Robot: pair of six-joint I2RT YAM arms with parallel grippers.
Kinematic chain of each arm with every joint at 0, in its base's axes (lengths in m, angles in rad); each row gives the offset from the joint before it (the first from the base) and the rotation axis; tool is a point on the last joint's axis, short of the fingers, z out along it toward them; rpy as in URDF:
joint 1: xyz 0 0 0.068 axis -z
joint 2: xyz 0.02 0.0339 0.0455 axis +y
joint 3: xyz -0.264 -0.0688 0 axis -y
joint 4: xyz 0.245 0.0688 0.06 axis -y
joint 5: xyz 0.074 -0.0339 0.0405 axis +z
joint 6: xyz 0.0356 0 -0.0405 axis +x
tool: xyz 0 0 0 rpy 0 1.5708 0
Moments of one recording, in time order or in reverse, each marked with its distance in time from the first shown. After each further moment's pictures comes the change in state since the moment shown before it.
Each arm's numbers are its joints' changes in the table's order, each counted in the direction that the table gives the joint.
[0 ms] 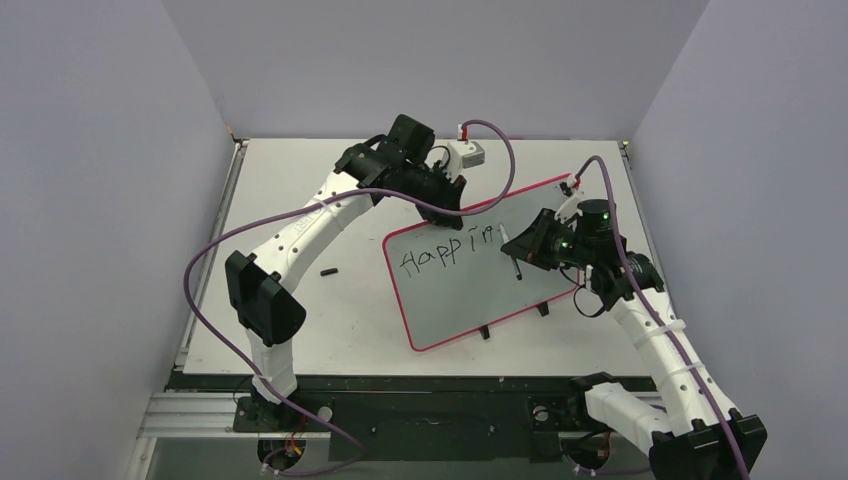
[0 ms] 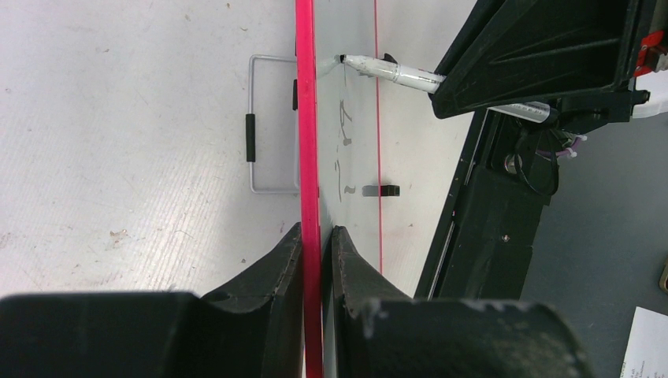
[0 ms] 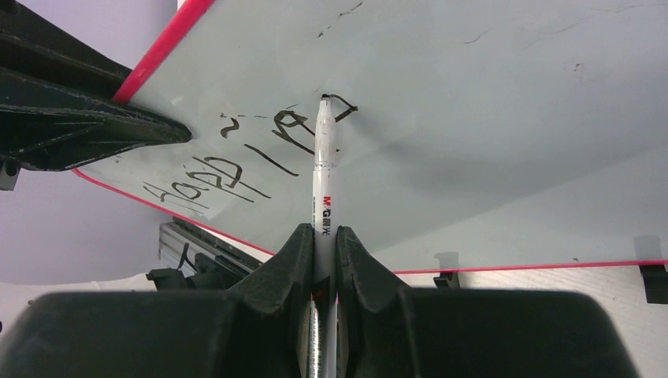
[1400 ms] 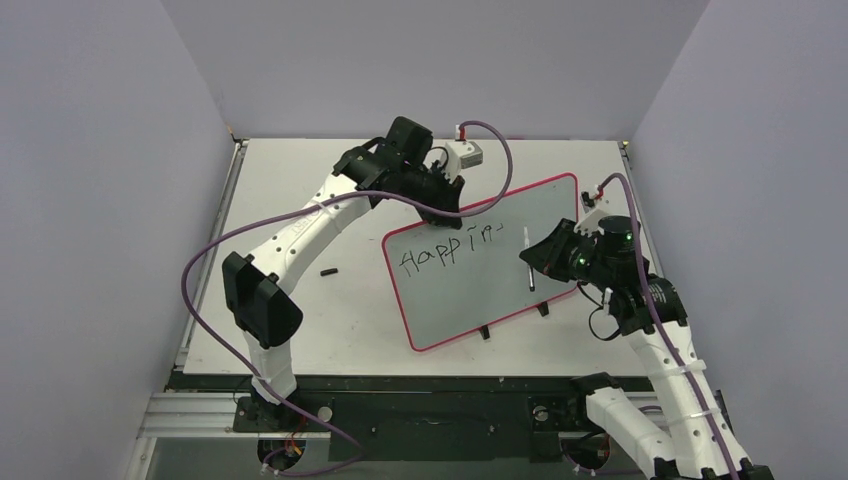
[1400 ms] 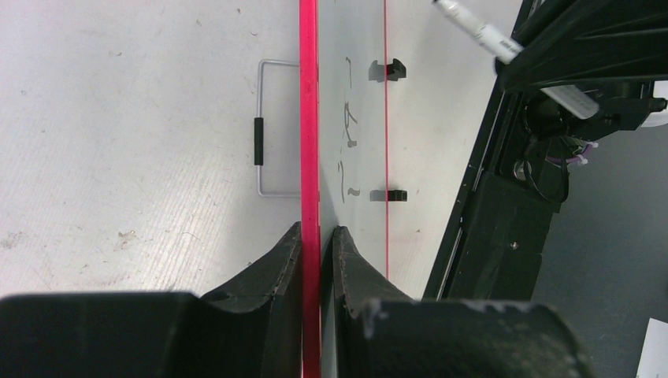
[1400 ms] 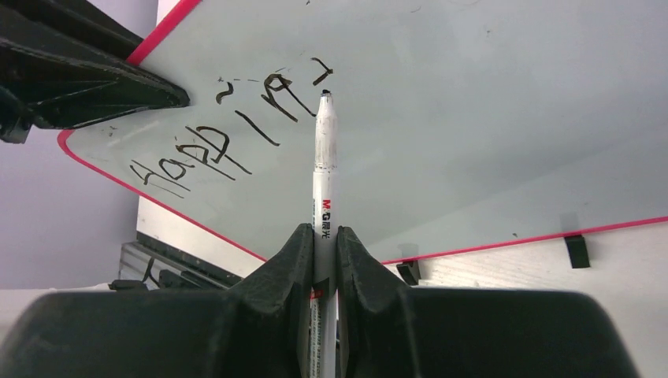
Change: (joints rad) left arm 0.000 -0.019 -0.046 0.045 0.025 -0.006; right arm 0.034 -0.154 -0.013 -0.099 -0.075 -0.071
